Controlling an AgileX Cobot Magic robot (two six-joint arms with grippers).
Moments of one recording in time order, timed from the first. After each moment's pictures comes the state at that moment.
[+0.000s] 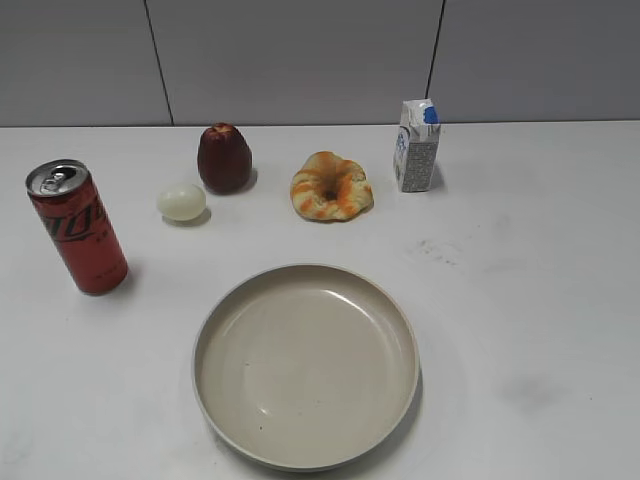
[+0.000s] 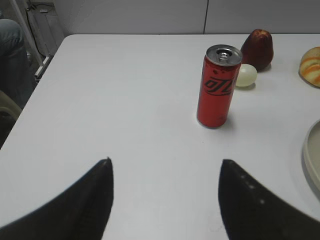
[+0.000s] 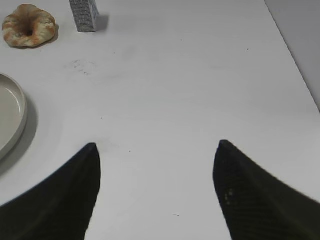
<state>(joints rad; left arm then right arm) -0.05 -0.01 -0.50 -0.06 1.03 0.09 -0.02 -0.01 -0.49 0.11 1.05 -0.04</state>
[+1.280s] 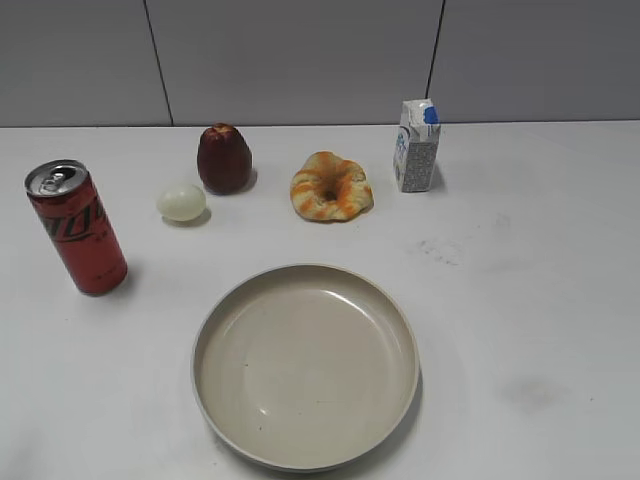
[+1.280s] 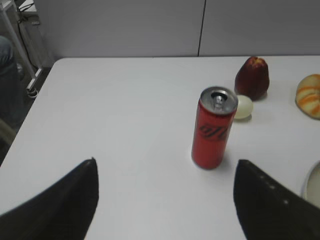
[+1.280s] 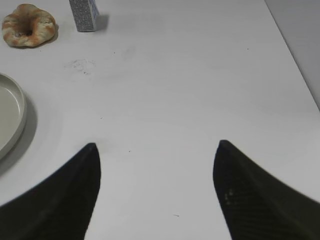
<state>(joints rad) -0.06 0.35 -0.58 -0.07 0.76 0.09 -0.02 -0.01 -0.49 0.11 1.05 -0.04</state>
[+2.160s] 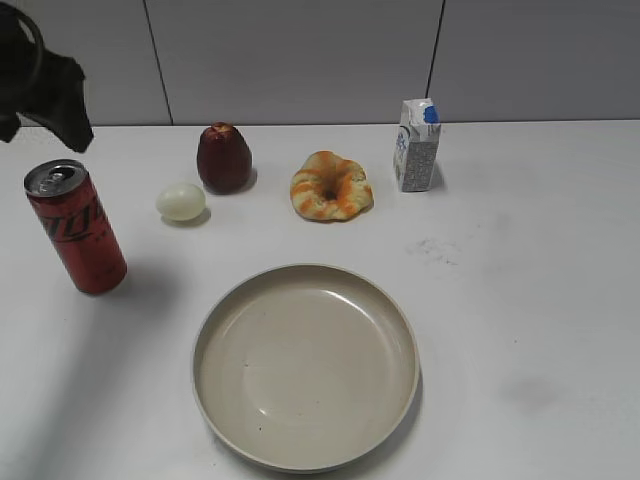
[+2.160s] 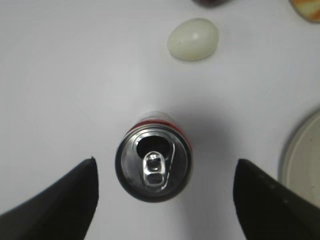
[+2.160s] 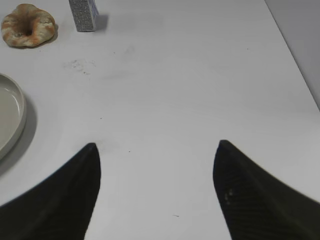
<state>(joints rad) -0.24 1.67 -1.43 -0.13 1.10 0.19 -0.02 -0.01 -0.49 0.11 1.05 -0.04</state>
